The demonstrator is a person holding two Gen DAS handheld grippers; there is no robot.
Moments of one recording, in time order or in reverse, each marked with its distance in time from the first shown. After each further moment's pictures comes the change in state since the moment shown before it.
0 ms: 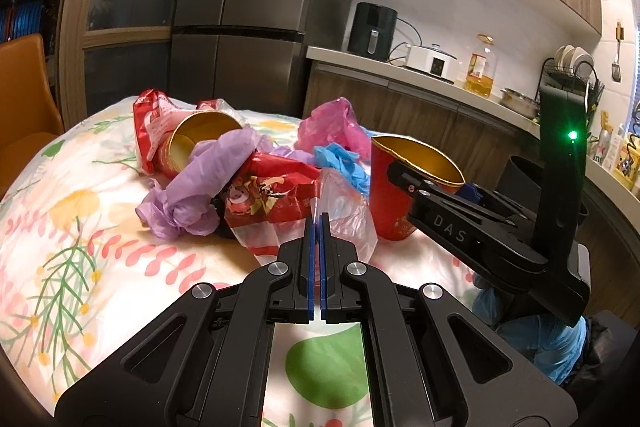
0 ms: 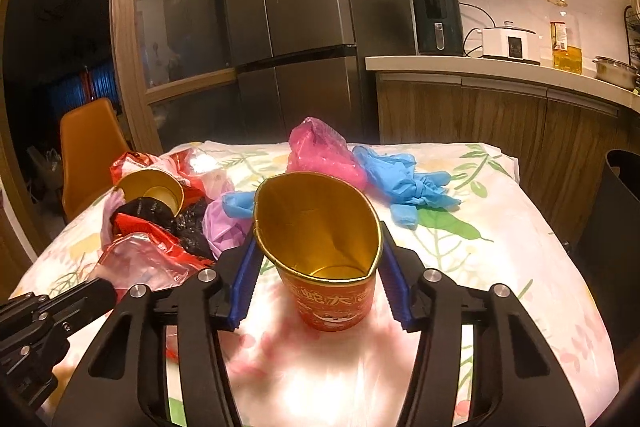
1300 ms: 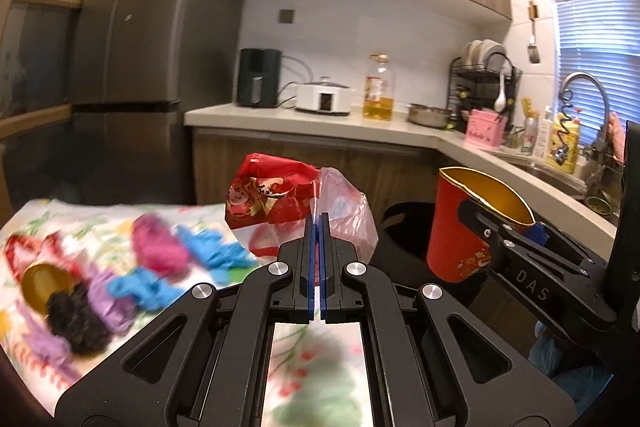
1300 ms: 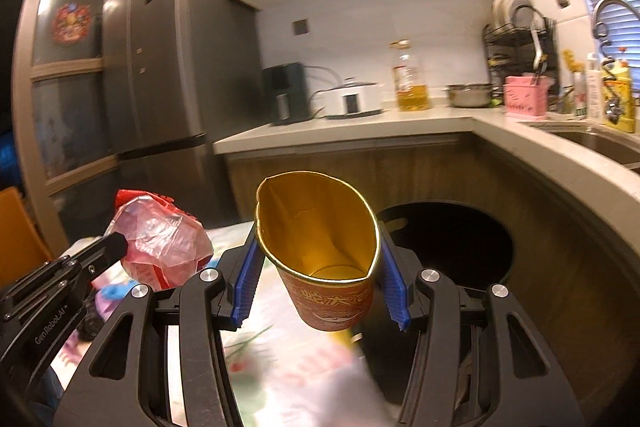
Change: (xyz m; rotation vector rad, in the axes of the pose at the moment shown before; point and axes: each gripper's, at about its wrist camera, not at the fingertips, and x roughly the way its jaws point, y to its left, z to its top) left arm 0.013 -0.191 0.075 0.204 -0.145 -0.272; right arm -0.161 -0.139 0.050 0.162 -0.217 -0.447
